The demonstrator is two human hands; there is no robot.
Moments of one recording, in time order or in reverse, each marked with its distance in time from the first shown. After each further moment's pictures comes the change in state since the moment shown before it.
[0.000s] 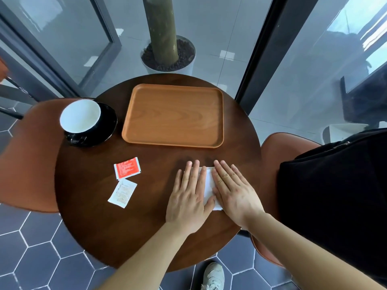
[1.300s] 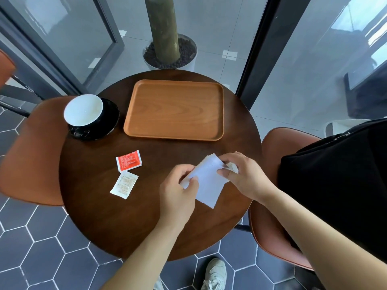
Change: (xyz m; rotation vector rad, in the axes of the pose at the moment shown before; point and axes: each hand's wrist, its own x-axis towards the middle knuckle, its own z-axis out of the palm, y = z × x) left_hand -0.022 0.005 -0.044 -1.012 0.345 -0.411; right_hand 0.031 0.017 -0.062 0.775 -0.150 0.358
